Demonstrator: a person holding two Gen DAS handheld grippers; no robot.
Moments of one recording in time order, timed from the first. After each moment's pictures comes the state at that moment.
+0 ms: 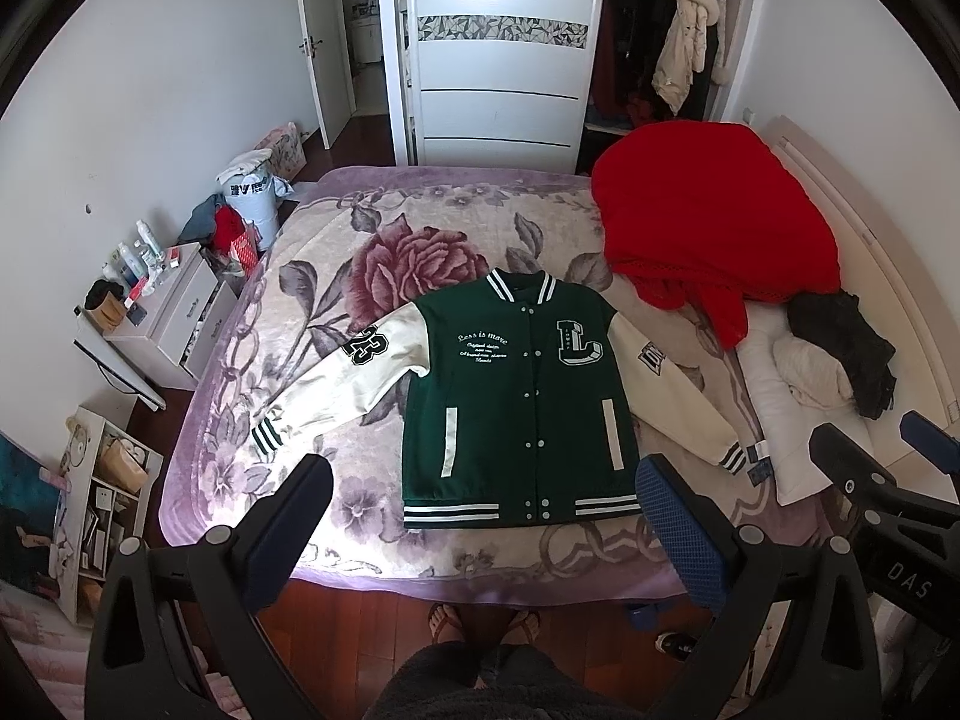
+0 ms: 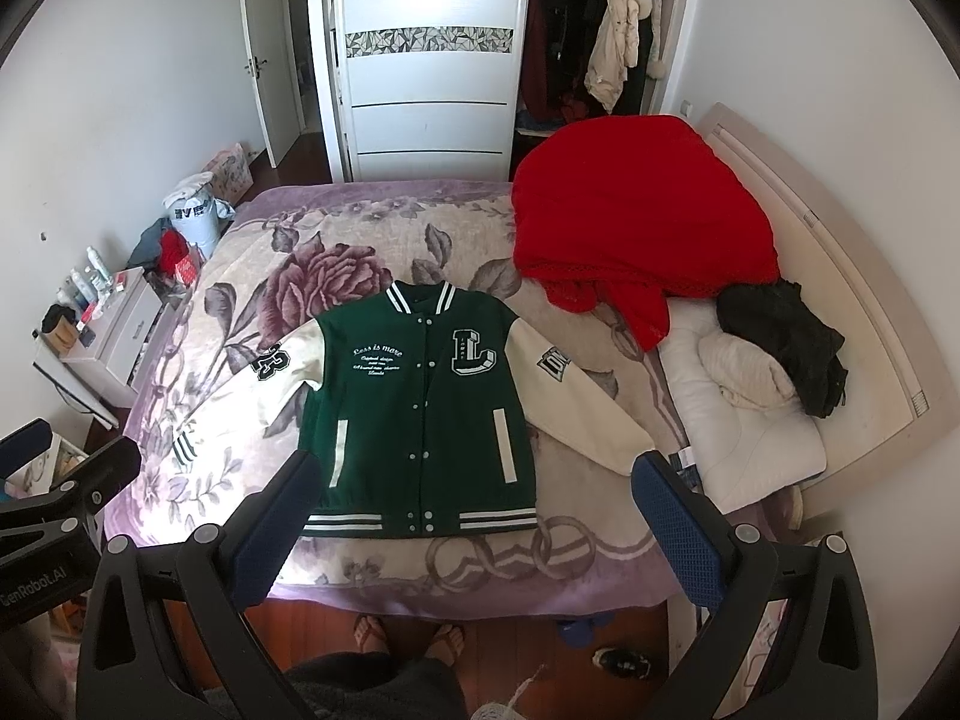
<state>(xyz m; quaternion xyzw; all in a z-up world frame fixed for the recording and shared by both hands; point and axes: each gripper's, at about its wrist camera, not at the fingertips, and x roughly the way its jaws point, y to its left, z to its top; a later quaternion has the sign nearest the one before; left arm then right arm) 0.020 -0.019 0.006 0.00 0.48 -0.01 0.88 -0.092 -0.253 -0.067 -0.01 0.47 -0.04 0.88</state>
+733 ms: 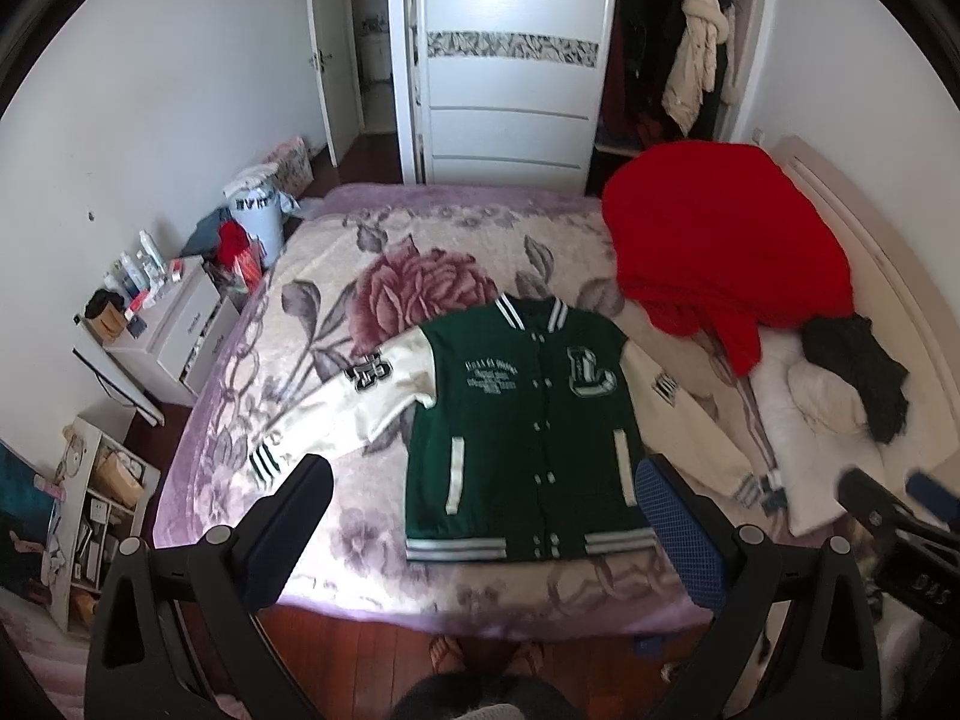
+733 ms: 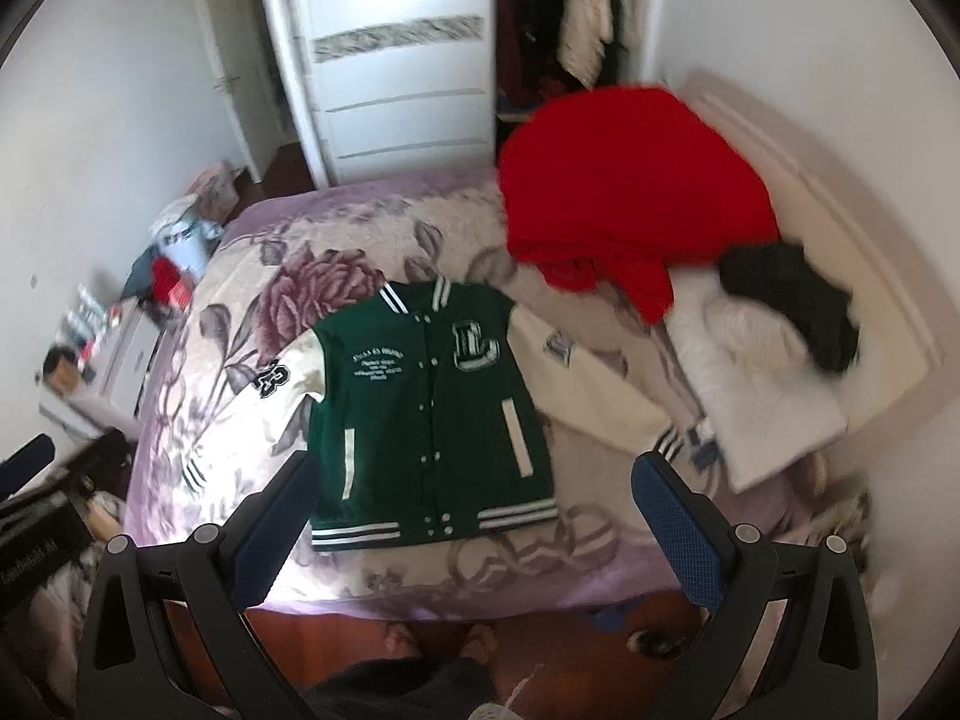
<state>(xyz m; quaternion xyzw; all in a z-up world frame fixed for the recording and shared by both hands) 0.046 -0.025 -0.021 0.00 0.45 0.00 0.90 -0.075 -0.285 -0.113 0.07 0.49 -0.08 0.86</state>
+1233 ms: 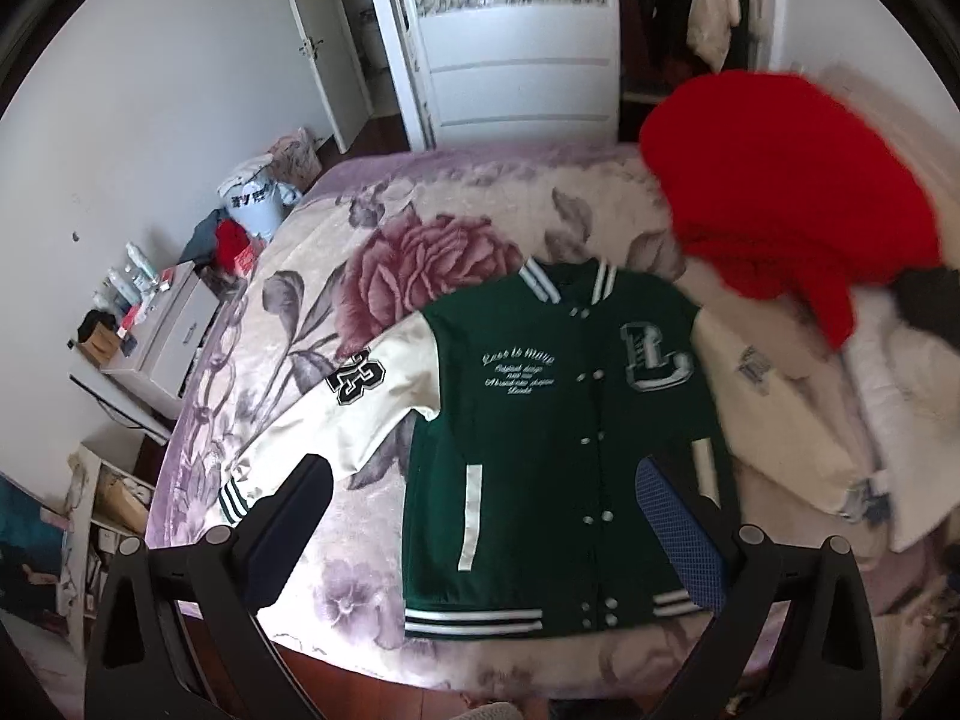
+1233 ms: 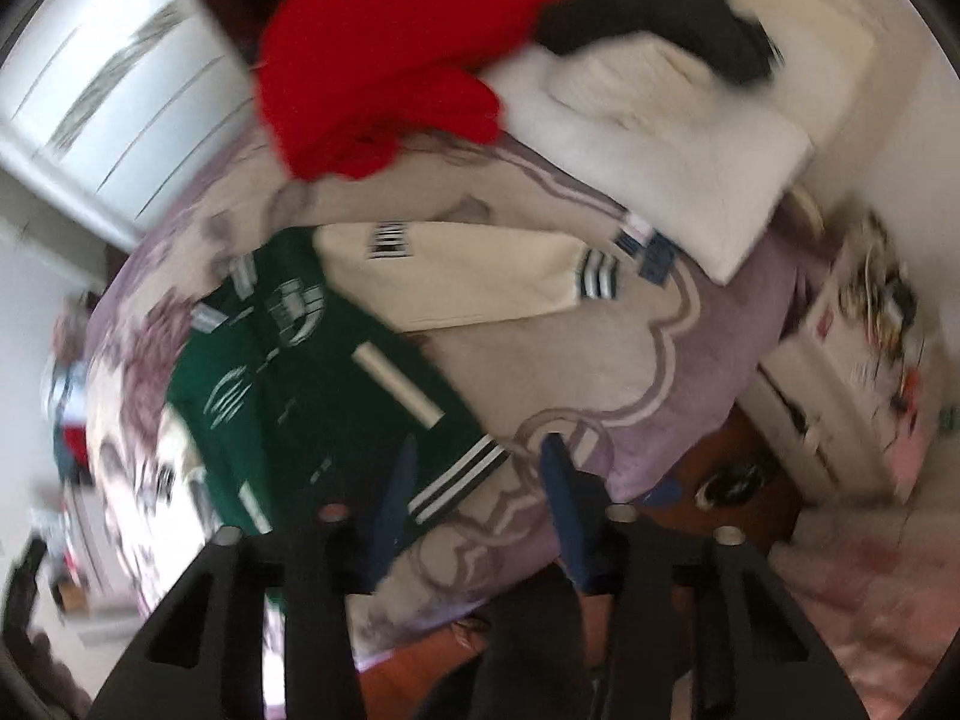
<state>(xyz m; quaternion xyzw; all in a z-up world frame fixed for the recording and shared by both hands) 0.193 -0.075 -0.205 0.06 0.47 0.05 0.88 -0.022 -0.500 -0.383 0.31 0.54 -0.25 0.74</state>
